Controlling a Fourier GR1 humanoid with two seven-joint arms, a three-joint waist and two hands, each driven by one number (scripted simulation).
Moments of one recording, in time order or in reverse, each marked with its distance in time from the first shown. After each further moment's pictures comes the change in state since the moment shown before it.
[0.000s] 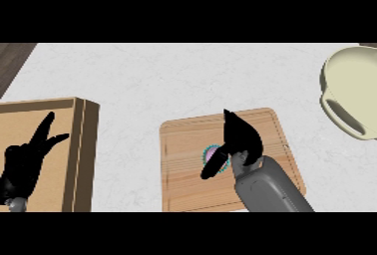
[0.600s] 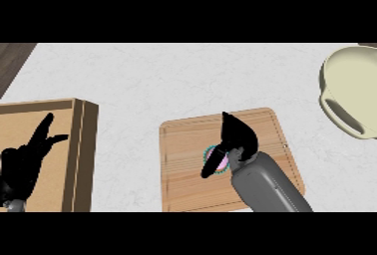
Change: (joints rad) left arm 0.016 -0.013 0.021 -0.008 0.000 -0.020 -0.012; right arm -0.029 0.000 0.002 0.110 -0.024 -0.009 -0.022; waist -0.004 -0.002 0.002
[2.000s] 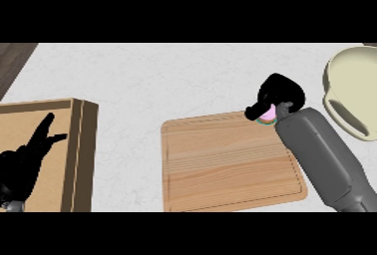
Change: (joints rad) left arm 0.010 -0.017 0.023 -0.017 -0.023 -0.035 -0.009; right arm -0.229 -0.272 -0.141 0.308 0.053 0.011 -0.338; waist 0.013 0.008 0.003
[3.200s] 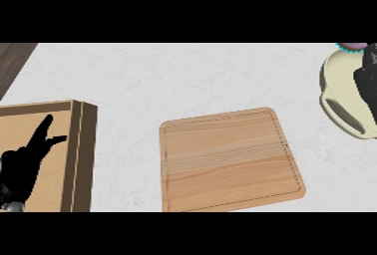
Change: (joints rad) left arm 0.009 -0.014 0.015 0.001 -0.030 -0.003 0.020; right arm -0.199 -0.275 -0.185 -0.063 0.348 -0.338 -0.023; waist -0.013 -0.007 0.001
